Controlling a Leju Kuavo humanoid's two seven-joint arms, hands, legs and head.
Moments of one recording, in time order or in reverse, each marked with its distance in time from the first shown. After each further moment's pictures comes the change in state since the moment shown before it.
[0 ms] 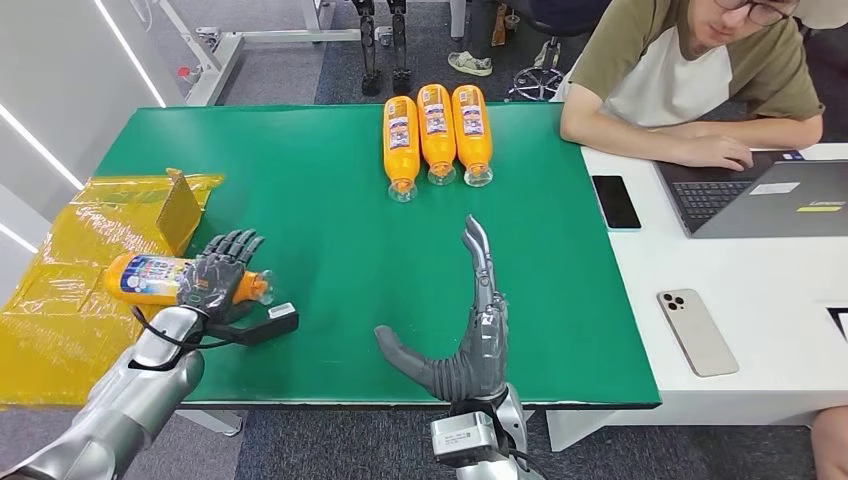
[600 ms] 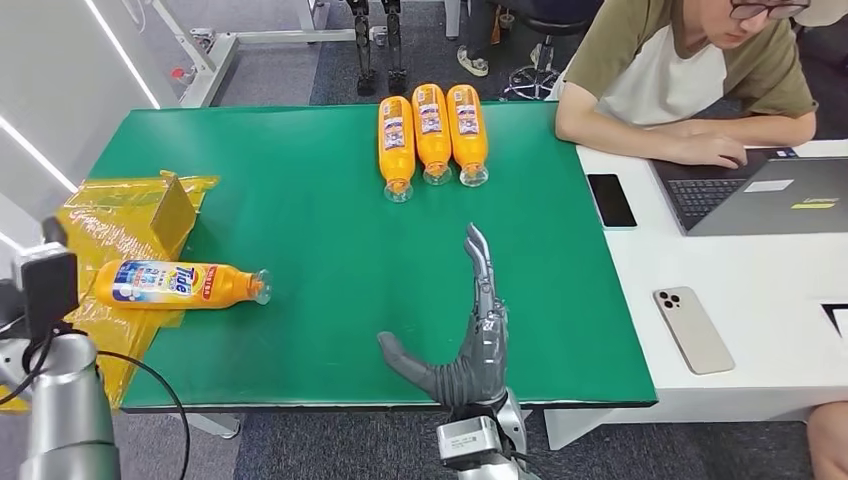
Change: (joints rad) left arm 0.197 -0.199 0.855 -0.684 0.646 0.218 -0.546; right arm 0.006 -0.006 0.005 0.032 -0.065 0.000 -0.065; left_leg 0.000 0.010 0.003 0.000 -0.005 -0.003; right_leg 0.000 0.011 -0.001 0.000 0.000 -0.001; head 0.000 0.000
